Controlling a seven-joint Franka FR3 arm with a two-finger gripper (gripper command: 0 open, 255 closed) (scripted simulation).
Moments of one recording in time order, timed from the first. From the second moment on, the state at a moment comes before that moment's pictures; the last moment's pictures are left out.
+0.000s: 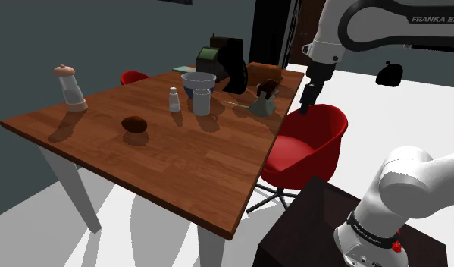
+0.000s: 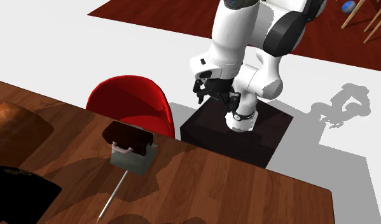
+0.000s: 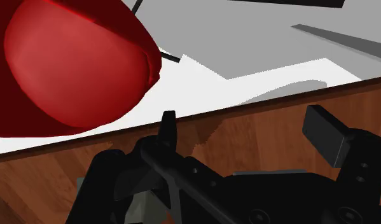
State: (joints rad) arm 0.01 -0.81 -0.03 -2.42 -0.07 1.66 -0.11
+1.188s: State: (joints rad) arm -0.22 -0.21 0.05 -1.91 0.10 1.77 0.79
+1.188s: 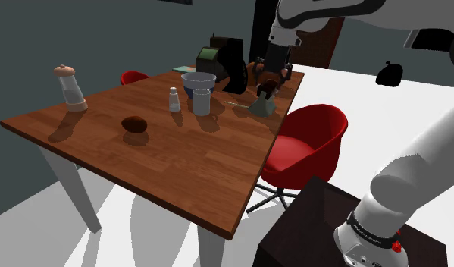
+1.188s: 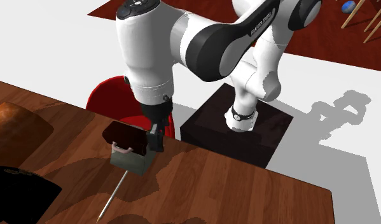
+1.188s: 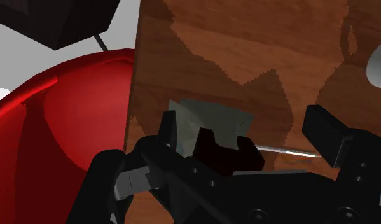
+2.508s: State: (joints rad) arm -0.26 -0.11 0.02 -1.91 0.12 1.88 0.98
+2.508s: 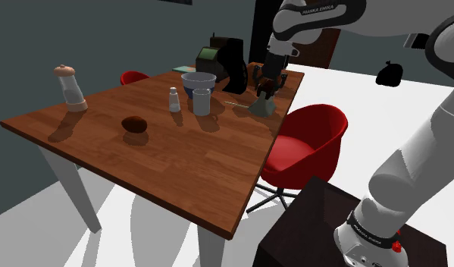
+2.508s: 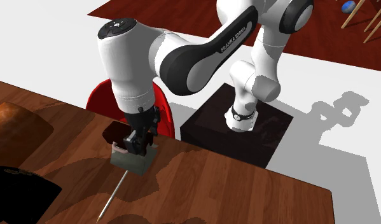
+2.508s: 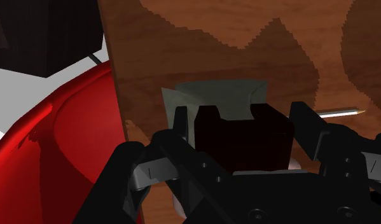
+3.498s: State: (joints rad) arm -0.27 -0.10 0.02 -1.73 0.12 1.72 0.99
